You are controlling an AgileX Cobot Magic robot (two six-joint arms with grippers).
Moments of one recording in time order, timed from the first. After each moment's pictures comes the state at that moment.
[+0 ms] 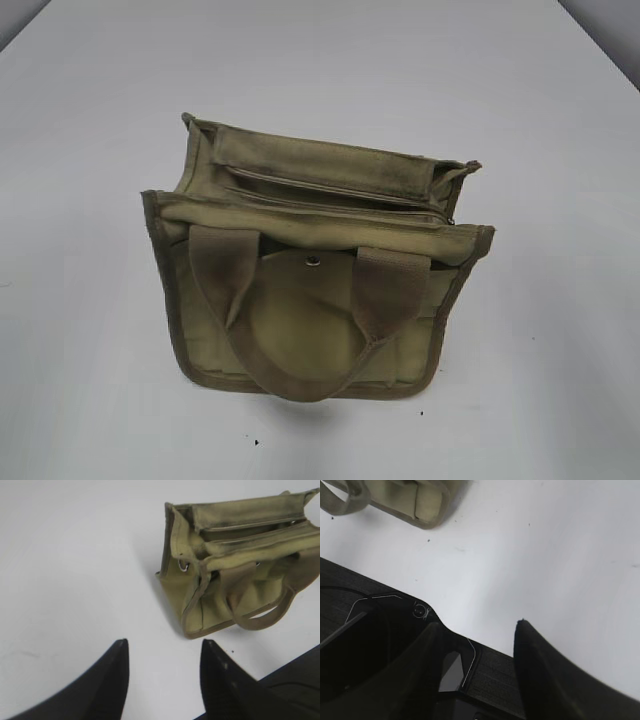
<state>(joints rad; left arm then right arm) -0.34 0.72 -0.98 -0.15 1.07 0.14 0.33 0.86 -0.87 0.13 1.22 -0.20</state>
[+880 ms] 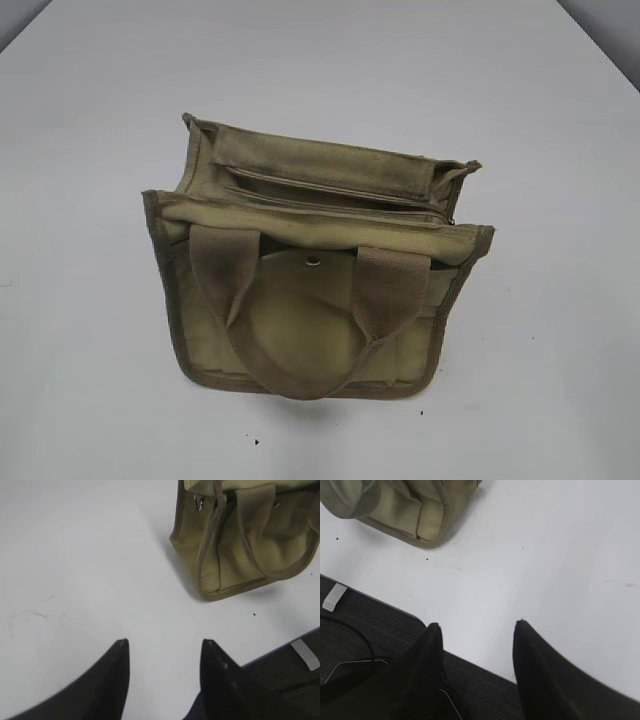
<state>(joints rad) -0.34 0.09 -0.52 -0.06 1.07 0.12 0.33 0.22 -0.49 0.11 1.10 -0.22</state>
